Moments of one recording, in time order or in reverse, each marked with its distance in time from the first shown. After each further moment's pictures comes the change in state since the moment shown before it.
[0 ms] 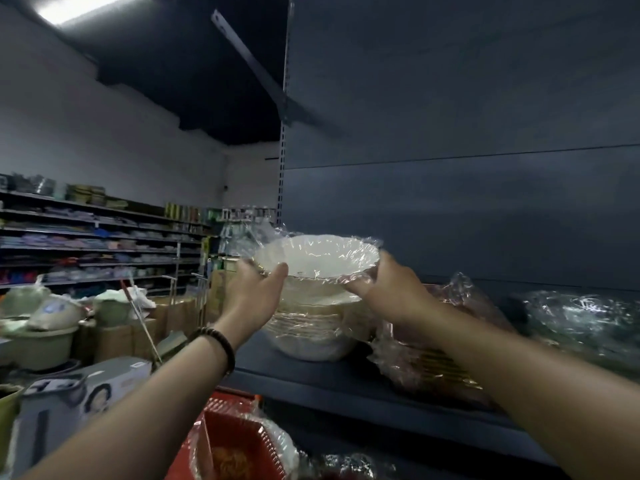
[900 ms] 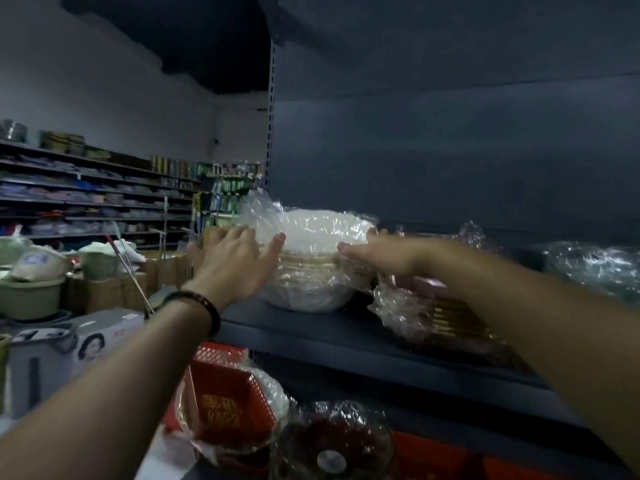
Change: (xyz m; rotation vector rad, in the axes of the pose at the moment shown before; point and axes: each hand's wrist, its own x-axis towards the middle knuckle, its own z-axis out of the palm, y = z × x) left_hand 0.005 -0.045 0.017 0.725 -0.165 0.293; right_hand 0.030 0.029 0.020 -0.325 -0.434 0.083
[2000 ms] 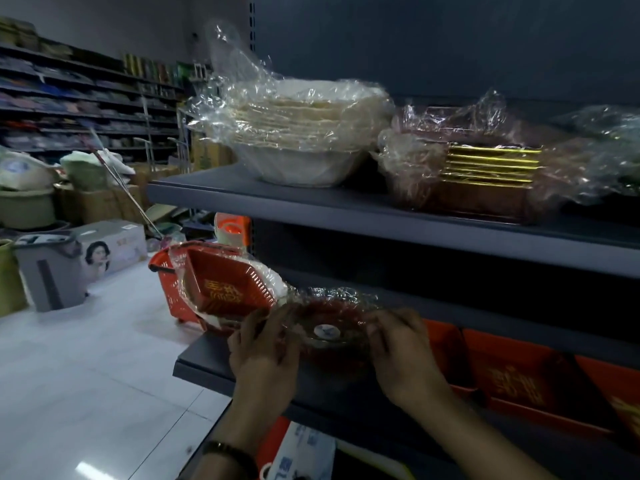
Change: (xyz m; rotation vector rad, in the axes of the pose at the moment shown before) left_hand -0.261 -0.005 0.215 -0.547 -0.046 -0.289; right_hand -0.130 0.114 0.306 0.237 0.348 0.018
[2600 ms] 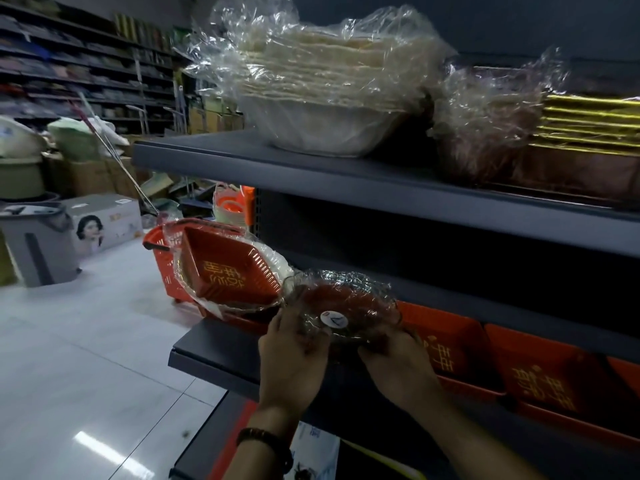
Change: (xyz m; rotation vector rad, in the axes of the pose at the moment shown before) left_hand 0.022 -0.026 0.045 -0.245 -0.132 -0.079; right_hand 0.021 0.015 0.064 0.080 -0.251 0.309
